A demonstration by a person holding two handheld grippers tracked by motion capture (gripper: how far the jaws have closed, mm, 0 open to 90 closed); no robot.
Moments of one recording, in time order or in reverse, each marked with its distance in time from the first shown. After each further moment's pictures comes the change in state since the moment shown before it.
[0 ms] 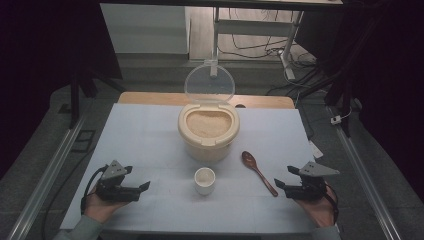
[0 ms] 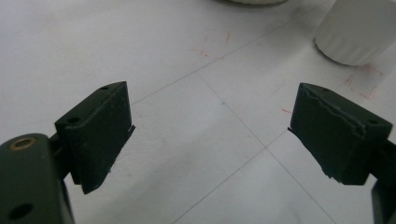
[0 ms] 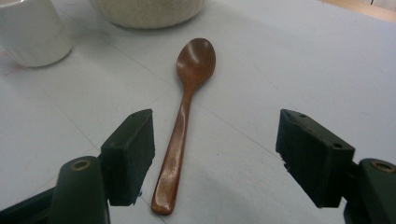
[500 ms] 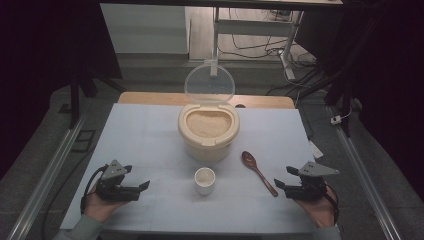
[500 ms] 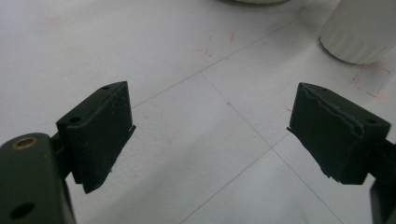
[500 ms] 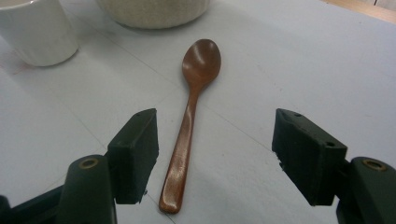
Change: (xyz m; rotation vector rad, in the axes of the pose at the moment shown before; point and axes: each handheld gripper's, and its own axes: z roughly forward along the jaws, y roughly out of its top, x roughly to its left) left arm 0.002 0.000 0.001 0.003 0.009 0.008; right arm 0.004 0.005 -0.003 0.015 0.005 -0.009
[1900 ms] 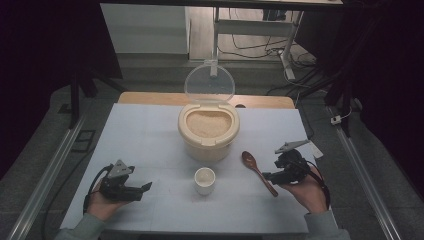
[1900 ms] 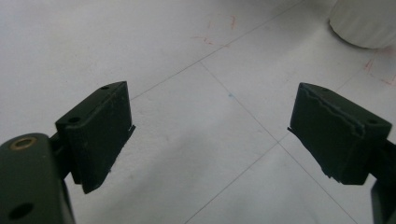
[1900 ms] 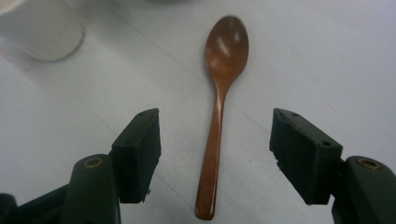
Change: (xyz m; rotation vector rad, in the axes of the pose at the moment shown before) left arm 0.000 0.000 0.011 0.051 -0.004 0.023; right arm 0.016 0.076 0.028 0.370 0.028 0.035
